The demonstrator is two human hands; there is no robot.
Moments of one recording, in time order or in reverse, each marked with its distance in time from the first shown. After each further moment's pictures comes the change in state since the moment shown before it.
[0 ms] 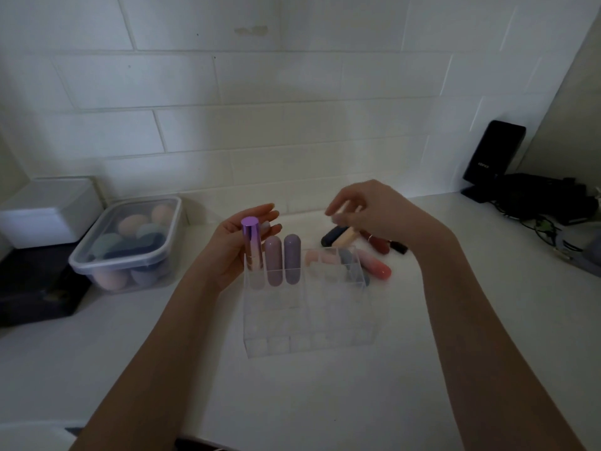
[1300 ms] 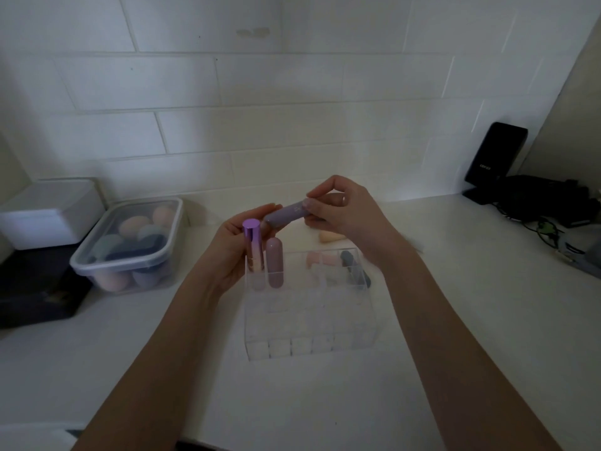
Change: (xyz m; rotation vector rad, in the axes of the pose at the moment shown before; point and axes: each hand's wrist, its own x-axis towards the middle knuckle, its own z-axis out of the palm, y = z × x) left_hand -0.003 0.004 0.009 -0.036 -0.045 0.067; right_hand 0.003 -0.025 0.038 0.819 0.141 0.033
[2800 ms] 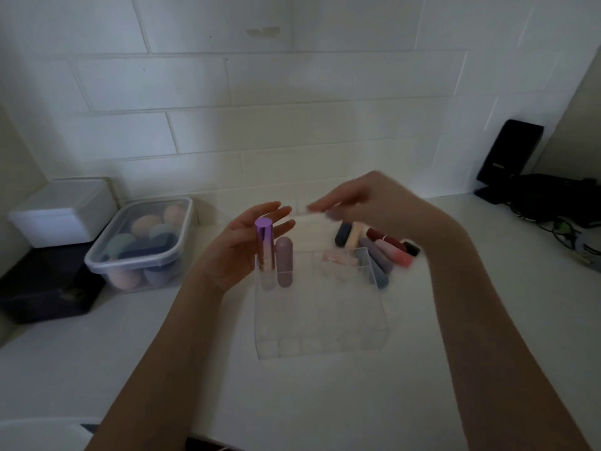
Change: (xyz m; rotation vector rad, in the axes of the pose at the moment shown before) left_hand -0.006 0.011 -0.008 -0.174 -0.182 -0.080; right_hand -0.003 -0.031 -0.025 -0.657 -0.297 -0.163
